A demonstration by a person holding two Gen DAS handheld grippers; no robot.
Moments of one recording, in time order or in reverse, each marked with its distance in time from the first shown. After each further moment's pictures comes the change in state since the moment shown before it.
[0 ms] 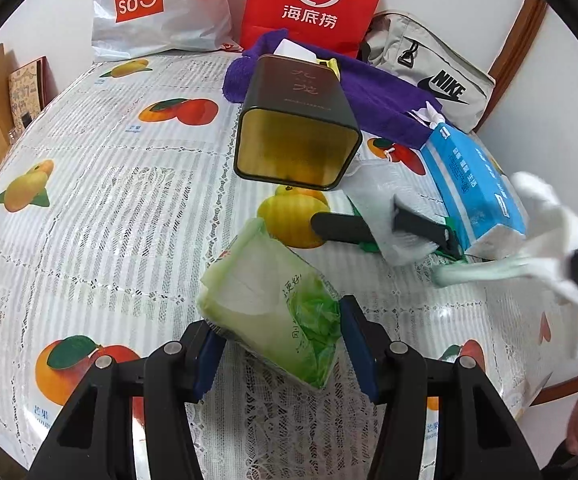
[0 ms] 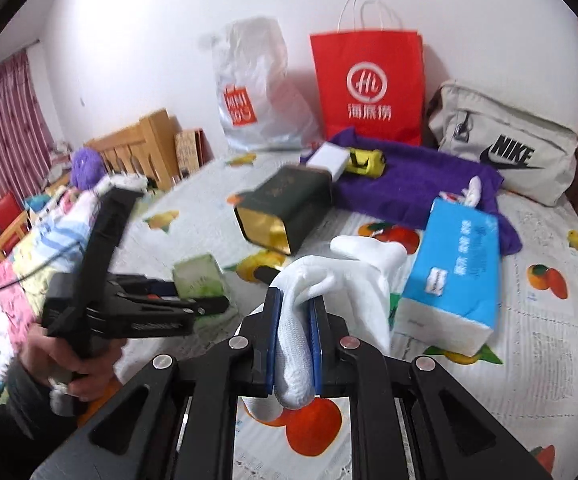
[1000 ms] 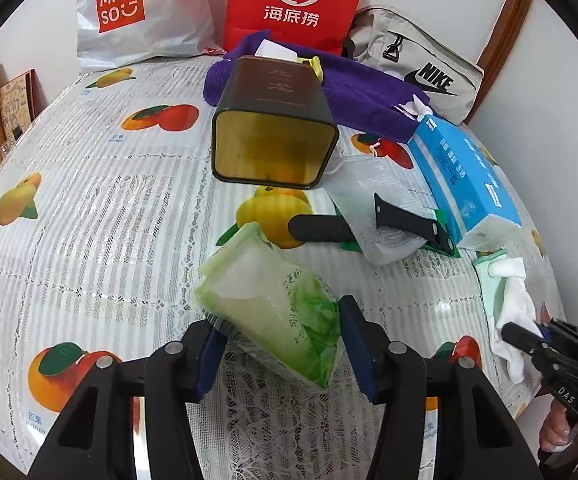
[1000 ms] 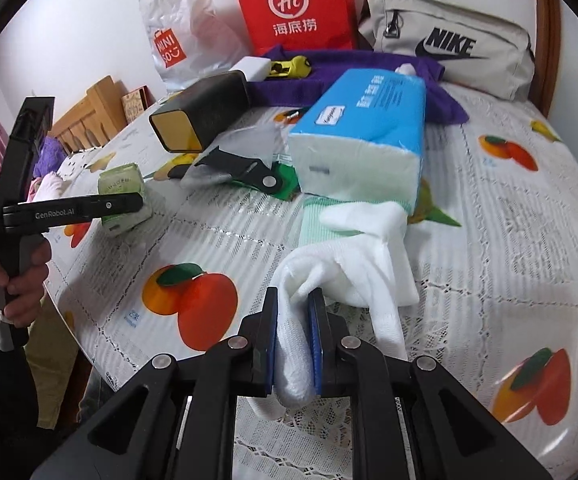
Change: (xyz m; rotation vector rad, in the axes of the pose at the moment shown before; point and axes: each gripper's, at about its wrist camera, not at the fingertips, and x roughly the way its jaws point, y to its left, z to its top) left arm 0.002 -0.013 0.000 0.042 -0.009 -0.006; right arm 0.019 -0.068 -0.086 0.140 0.206 -0.091
